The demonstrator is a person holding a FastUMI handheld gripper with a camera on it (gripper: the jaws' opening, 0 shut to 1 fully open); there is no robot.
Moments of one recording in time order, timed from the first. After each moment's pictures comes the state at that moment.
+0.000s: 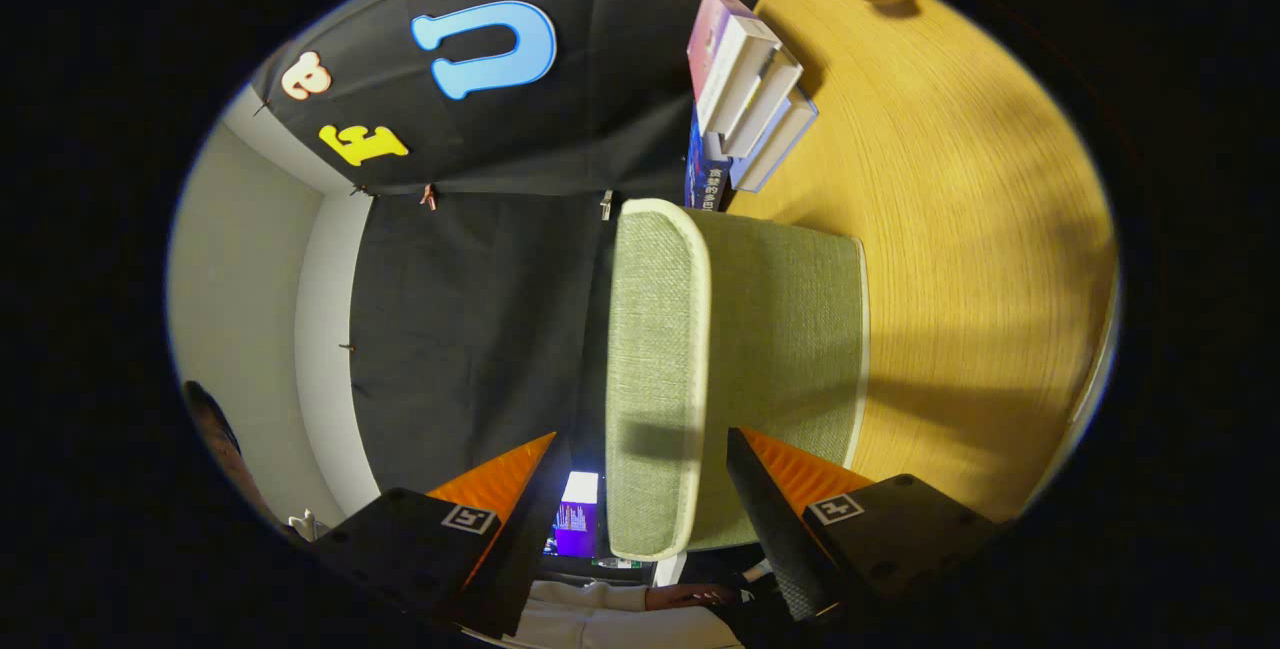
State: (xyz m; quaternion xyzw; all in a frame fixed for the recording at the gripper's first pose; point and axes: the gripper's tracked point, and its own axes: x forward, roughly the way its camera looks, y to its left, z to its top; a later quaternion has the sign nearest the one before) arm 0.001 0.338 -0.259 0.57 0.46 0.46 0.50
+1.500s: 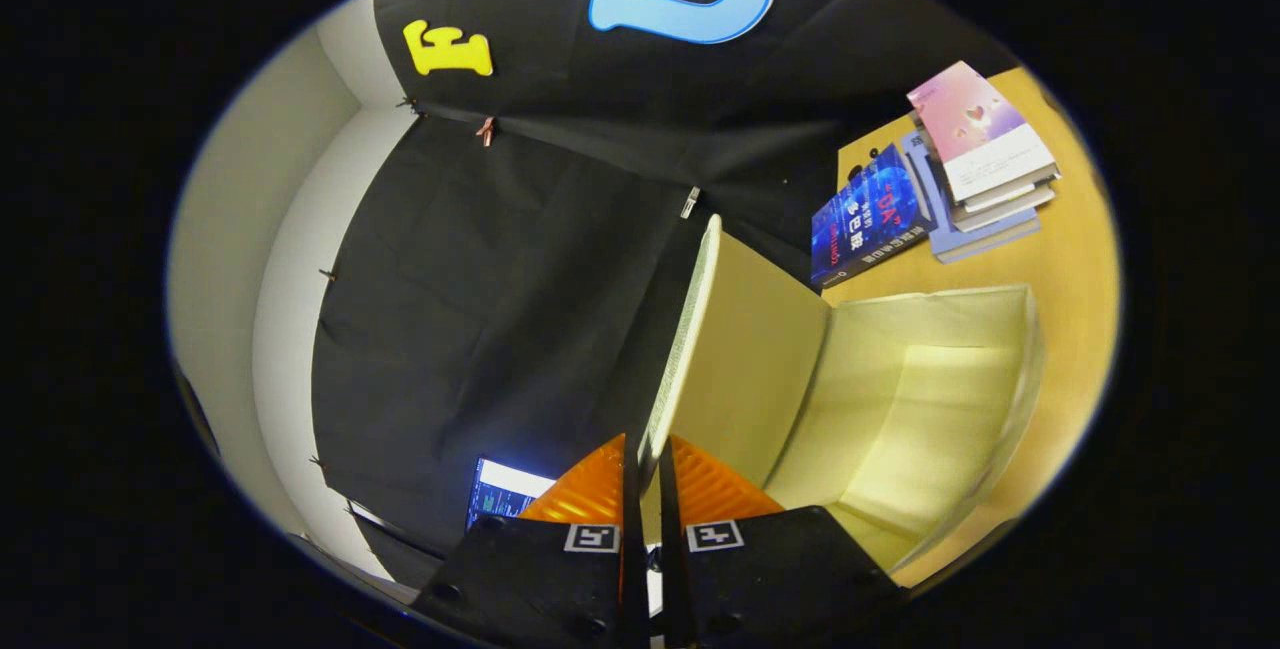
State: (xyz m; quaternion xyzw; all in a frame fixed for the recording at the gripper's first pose) arm 0.016 0.457 -0.034 0.47 0.39 0.52 0.60
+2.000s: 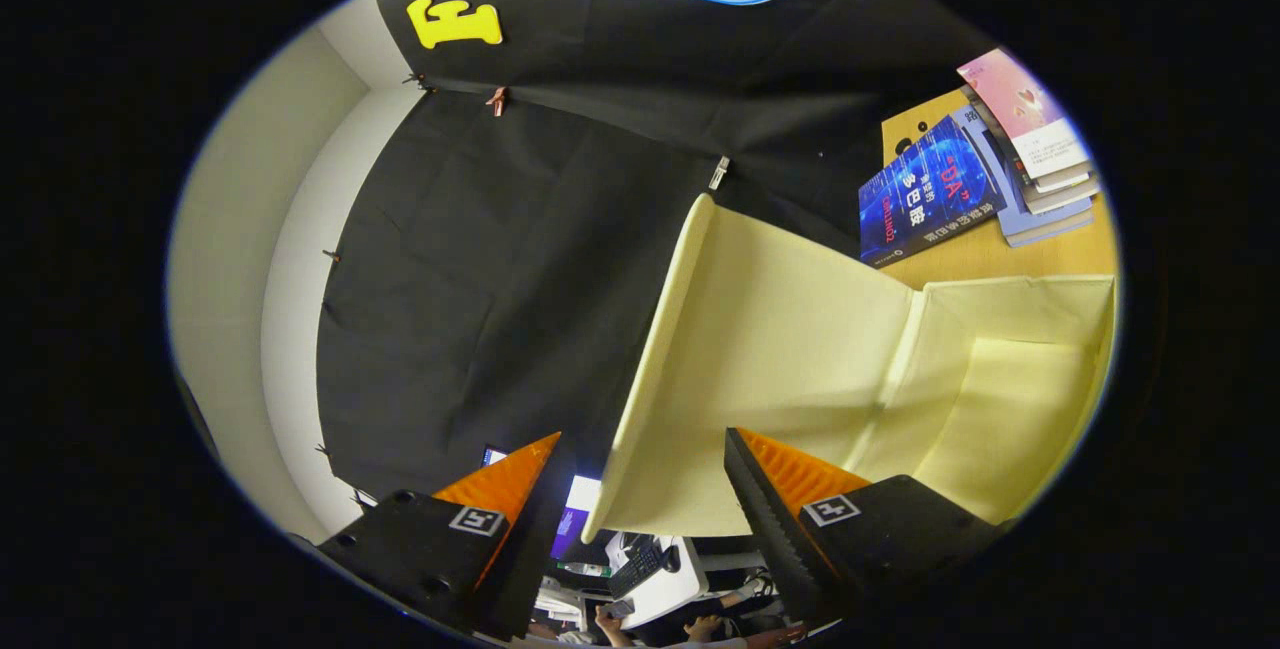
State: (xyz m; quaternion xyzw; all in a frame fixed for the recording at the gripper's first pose) arm 0.007 0.508 -0.024 0.46 0.39 0.54 0.58
